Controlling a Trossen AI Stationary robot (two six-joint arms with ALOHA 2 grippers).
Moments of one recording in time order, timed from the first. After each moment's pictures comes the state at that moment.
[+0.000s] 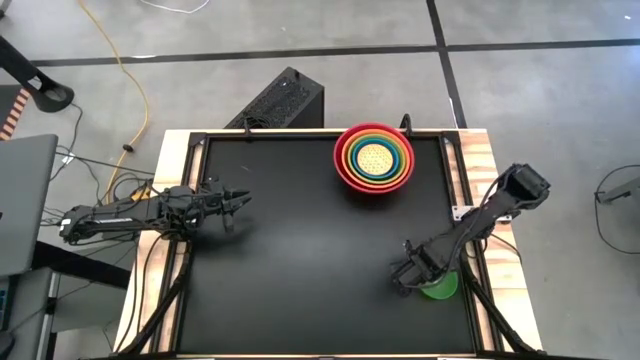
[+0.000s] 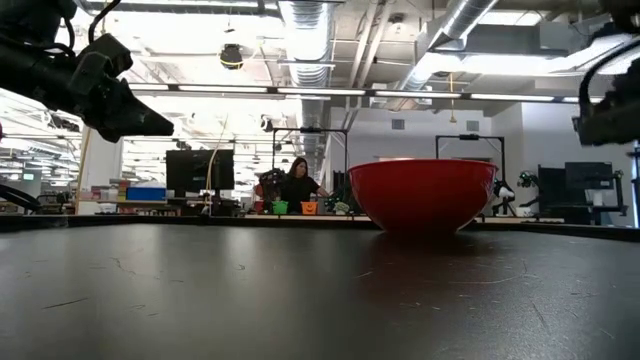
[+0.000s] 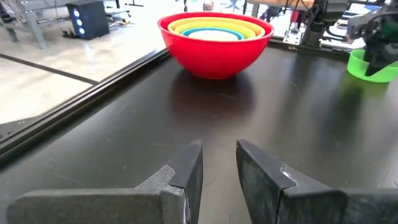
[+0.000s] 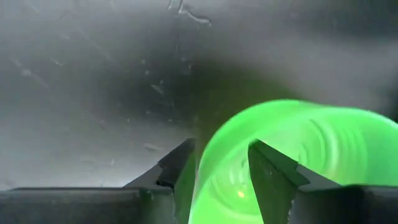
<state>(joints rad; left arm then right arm) 0.12 0.18 0.13 -0.12 -0.29 -0.12 0.61 1.49 0.84 -0.95 -0.05 2.01</state>
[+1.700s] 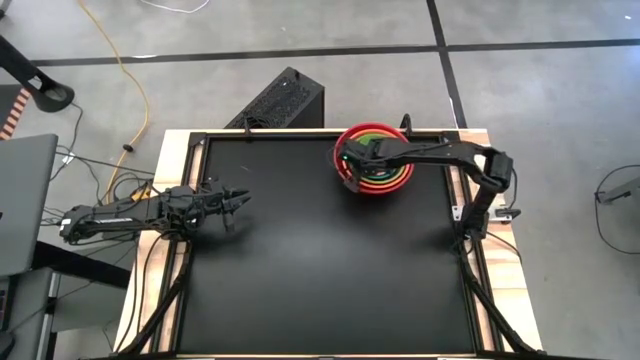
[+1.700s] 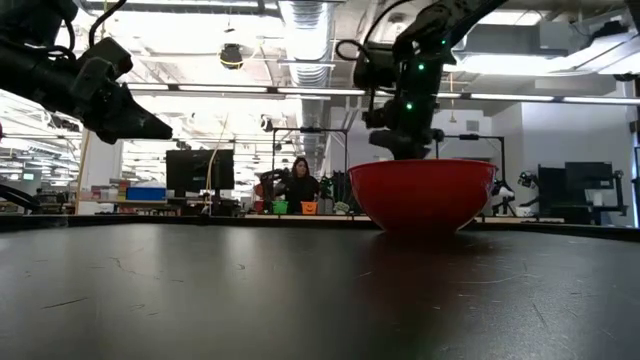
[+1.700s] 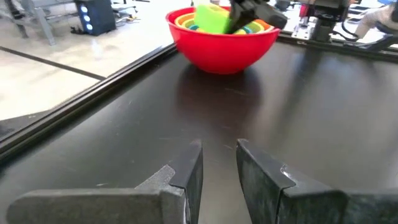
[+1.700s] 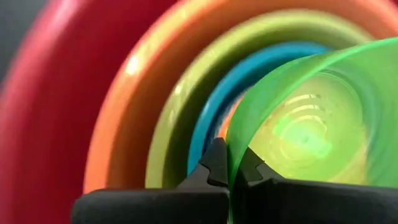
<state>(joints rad) 0.12 0.18 0.13 -0.15 -0.32 -0.12 -0.36 1.72 1.29 -0.75 0.34 0.23</state>
